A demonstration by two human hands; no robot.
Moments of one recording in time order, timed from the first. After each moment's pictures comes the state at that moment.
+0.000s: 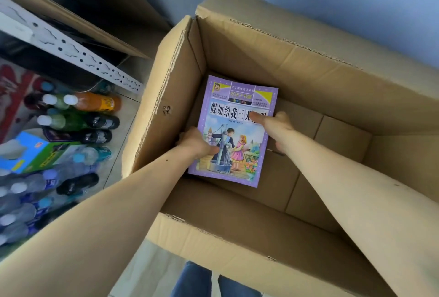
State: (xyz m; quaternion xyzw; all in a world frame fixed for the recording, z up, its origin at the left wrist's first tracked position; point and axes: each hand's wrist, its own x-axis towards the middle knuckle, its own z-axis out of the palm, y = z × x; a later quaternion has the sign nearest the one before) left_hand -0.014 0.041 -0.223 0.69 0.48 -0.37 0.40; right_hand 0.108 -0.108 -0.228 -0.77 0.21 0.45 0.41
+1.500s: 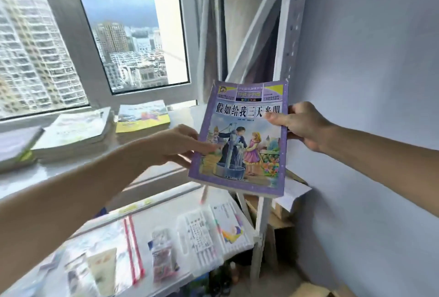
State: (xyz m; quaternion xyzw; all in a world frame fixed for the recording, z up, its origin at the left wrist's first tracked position) left_hand -0.319 0.239 0.583 0.72 0.46 0.13 0.50; right_hand -0.046 0.168 0.583 -0.65 -0.48 0.31 0.50
